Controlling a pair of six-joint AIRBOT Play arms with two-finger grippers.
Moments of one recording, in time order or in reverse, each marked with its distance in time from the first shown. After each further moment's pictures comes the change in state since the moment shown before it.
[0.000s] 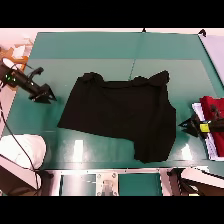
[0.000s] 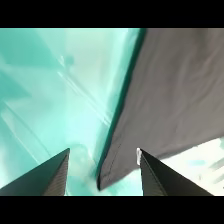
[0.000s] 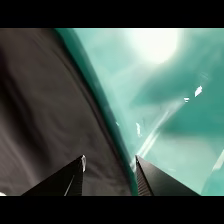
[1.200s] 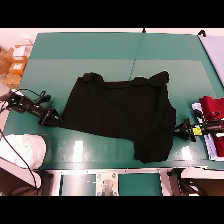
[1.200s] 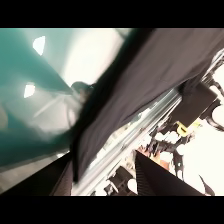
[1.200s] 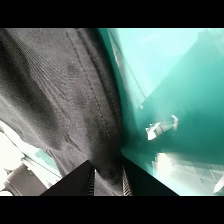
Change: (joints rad) left arm 0.068 0.007 -0.434 -0.178 0.012 0.089; right arm 0.012 -0.193 0.011 0.011 0.113 -0.129
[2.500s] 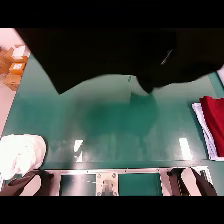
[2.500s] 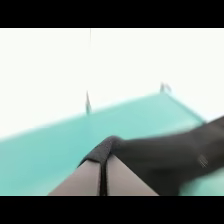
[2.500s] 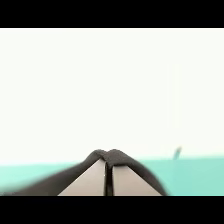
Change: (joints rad) left arm -0.098 0.946 0.766 -0.229 0.462 -0.052; right arm 0.016 0.784 0.867 0.567 -0.321 0.031
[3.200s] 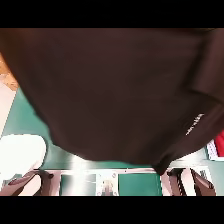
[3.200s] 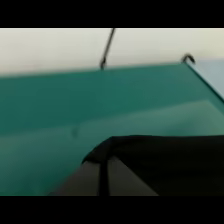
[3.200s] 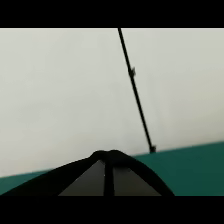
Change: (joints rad) left arm 0.000 -0.089 -0.268 0.056 -0.018 -0.027; right arm 0.118 0.083 -0.395 -0.064 -0.227 -0.070
